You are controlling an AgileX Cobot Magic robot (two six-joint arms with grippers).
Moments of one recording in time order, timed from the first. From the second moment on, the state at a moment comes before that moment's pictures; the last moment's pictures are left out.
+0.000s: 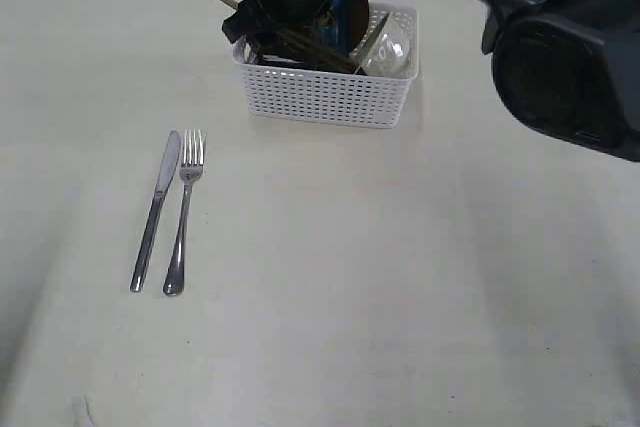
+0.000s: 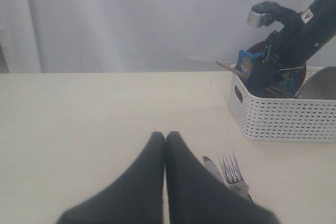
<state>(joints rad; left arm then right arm) -0.16 0.00 0.00 -0.03 0.22 -0.04 0.59 2.46 -2.21 0.07 0.87 -0.22</state>
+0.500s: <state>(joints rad) -0.16 0.00 0.00 -0.03 0.22 -0.04 0.59 2.49 -2.26 0.04 0.85 -0.24</state>
